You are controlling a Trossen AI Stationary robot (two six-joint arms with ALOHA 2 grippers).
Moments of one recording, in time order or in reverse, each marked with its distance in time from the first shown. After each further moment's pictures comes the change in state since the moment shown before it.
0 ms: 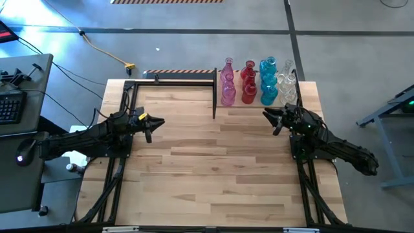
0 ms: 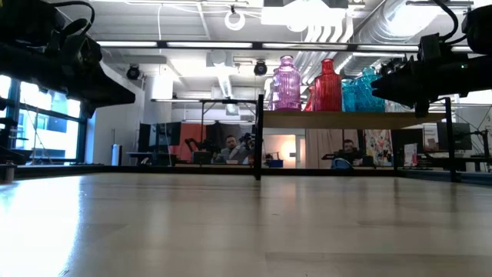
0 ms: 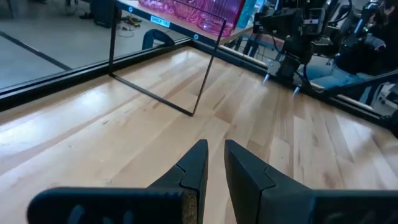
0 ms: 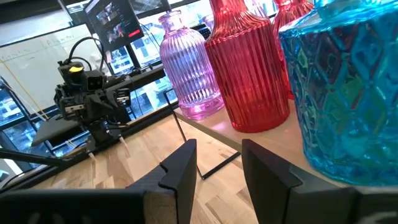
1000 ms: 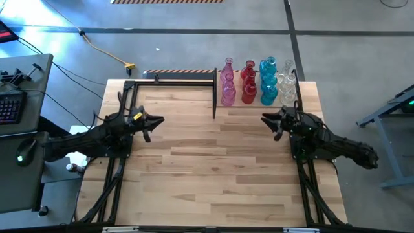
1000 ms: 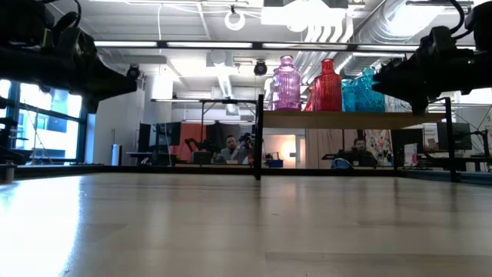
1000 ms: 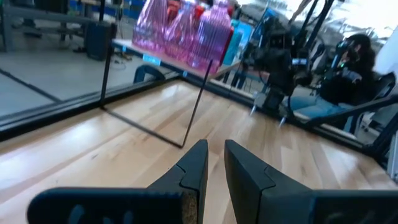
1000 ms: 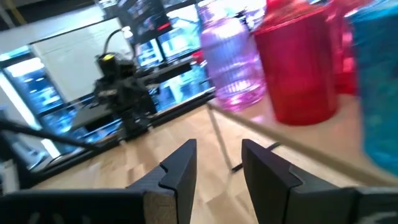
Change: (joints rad) left arm -0.002 -0.085 -0.056 0.123 0.002 0.000; right arm 0.120 -0.018 0.000 0.000 0.001 0.000
